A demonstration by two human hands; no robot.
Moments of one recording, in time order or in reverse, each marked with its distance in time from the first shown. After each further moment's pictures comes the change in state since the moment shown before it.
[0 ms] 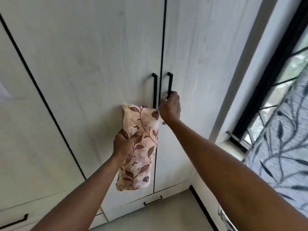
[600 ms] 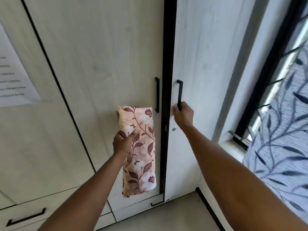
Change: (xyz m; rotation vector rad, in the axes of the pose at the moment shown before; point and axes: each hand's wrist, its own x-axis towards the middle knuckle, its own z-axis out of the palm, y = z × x) left_hand -0.040 0.015 -0.026 -0.019 0.191 -0.043; right_hand -0.034 0.023 -0.056 0.166 -0.048 0.027
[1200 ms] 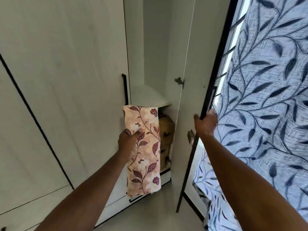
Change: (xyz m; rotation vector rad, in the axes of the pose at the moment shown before) left_hand -0.099 0.019 0.079 -0.035 -0.298 -0.004; right_hand -0.077 0.068 -0.187 -0.275 0.484 0.112
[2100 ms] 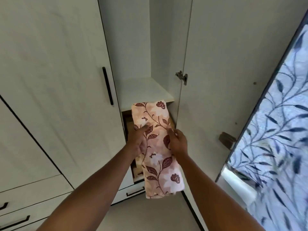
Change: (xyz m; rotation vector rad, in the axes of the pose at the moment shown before) left_hand -0.007 0.030 0.153 -0.285 -0.011 -0.251; right_hand 0.006 0.074 0.061 0.307 -0.594 0.276
